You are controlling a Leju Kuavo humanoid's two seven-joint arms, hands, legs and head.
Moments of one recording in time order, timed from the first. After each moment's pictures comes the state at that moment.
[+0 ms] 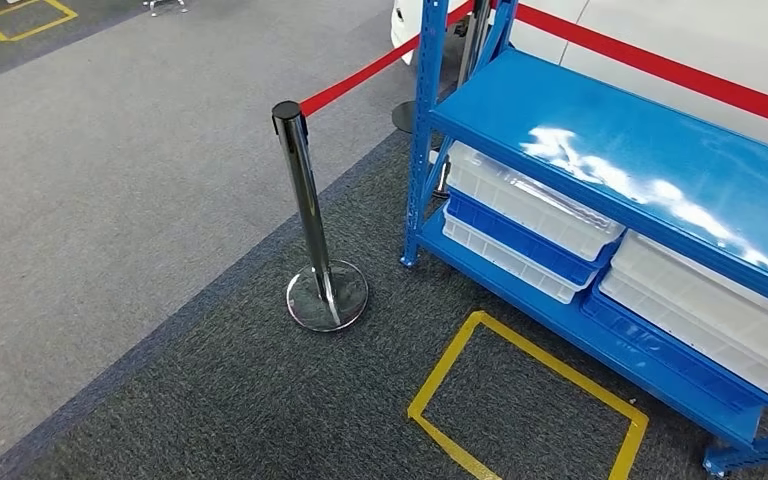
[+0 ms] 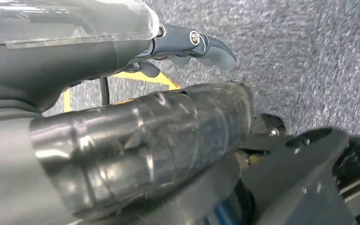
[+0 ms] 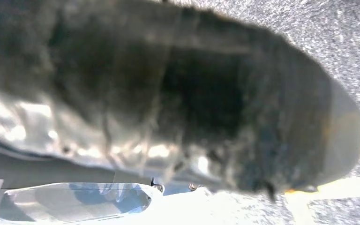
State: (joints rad) left arm -0.07 -0.14 0.55 -0.20 -1.00 -0.04 -0.33; right arm -0.04 0.07 -0.12 -0.18 0.74 -0.30 -0.06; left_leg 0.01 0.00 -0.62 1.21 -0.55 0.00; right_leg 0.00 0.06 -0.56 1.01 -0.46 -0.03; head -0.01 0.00
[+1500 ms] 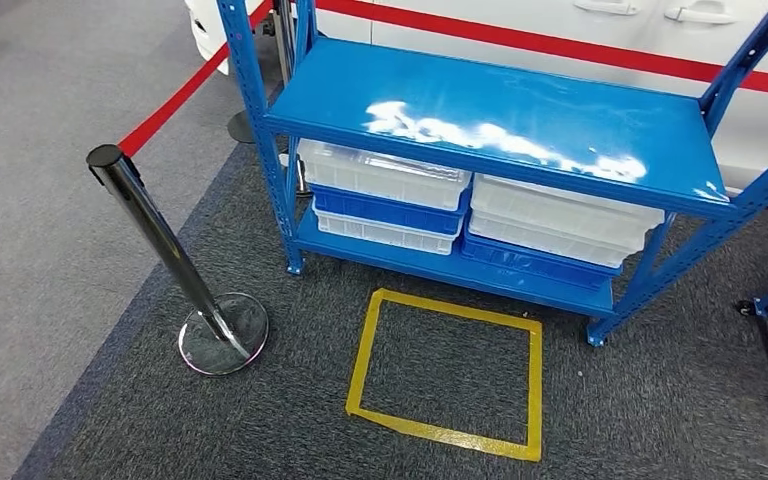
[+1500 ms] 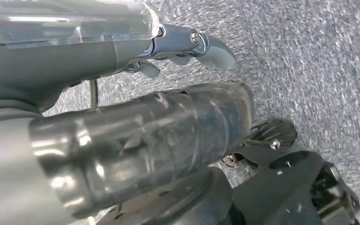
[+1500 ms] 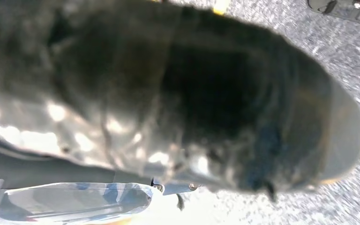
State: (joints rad) left arm -0.07 -0.14 0.55 -0.20 -1.00 -0.04 -0.33; right arm -0.04 0.07 -0.13 -0.18 0.74 -0.30 -0.06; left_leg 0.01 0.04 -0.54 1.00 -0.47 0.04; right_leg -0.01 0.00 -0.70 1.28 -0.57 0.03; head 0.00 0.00
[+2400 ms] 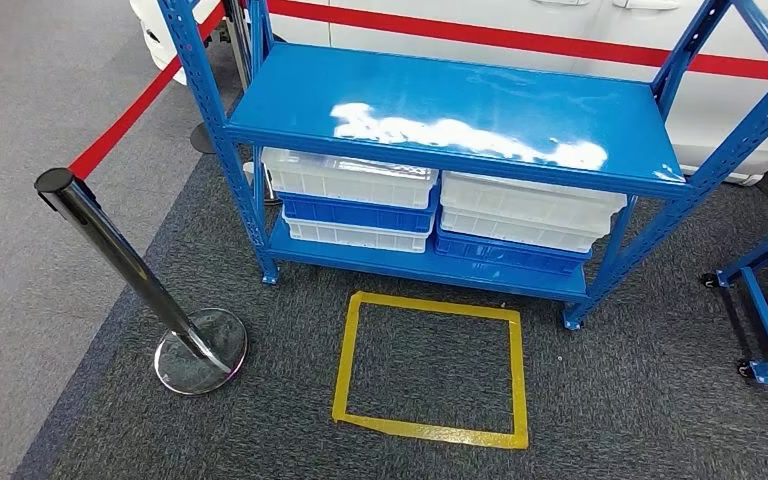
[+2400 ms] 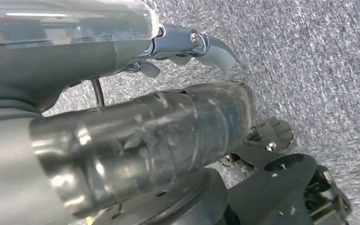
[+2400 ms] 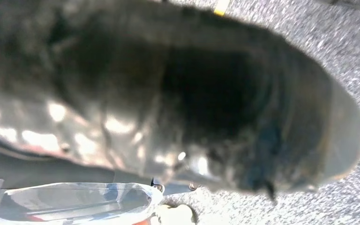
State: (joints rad) left arm -0.07 -0.14 0.55 -0.20 -1.01 -0.04 -0.33; right arm -0.05 0.06 -0.13 -0.18 0.74 -0.30 -0.07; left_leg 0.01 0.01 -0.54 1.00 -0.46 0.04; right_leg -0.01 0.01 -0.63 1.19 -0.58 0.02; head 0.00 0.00
